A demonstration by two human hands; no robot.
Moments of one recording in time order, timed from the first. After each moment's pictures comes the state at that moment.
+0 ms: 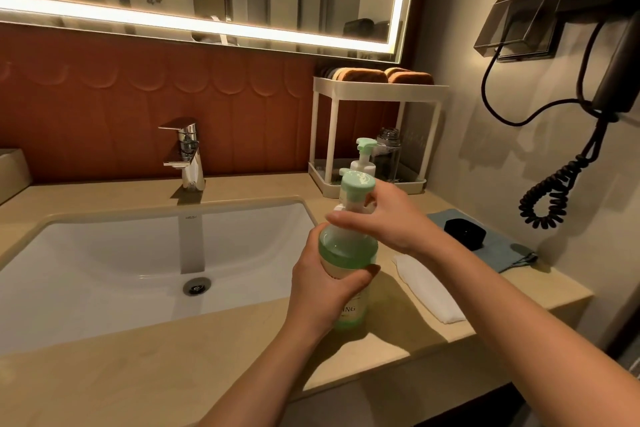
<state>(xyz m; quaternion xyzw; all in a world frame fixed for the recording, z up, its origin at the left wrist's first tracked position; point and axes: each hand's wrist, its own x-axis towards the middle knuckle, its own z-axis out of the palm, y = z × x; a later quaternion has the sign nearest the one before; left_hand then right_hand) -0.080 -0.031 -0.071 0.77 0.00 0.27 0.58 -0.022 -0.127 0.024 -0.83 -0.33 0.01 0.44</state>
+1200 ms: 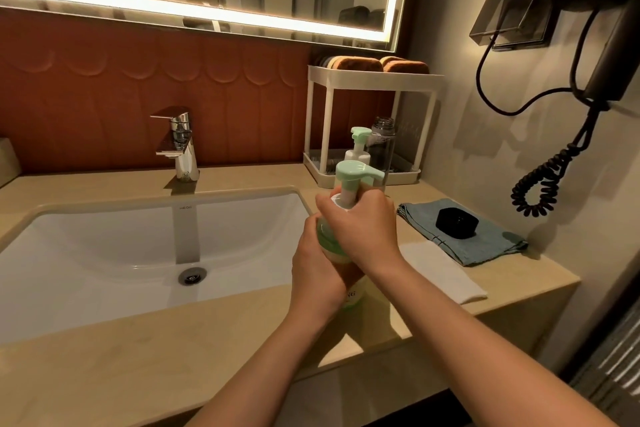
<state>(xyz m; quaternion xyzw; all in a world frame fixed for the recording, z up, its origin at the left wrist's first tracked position) -0.079 -0.045 -0.065 0.76 0.03 0.30 0.58 -0.044 -0.095 -0.011 -0.81 -0.19 -0.20 0.52</state>
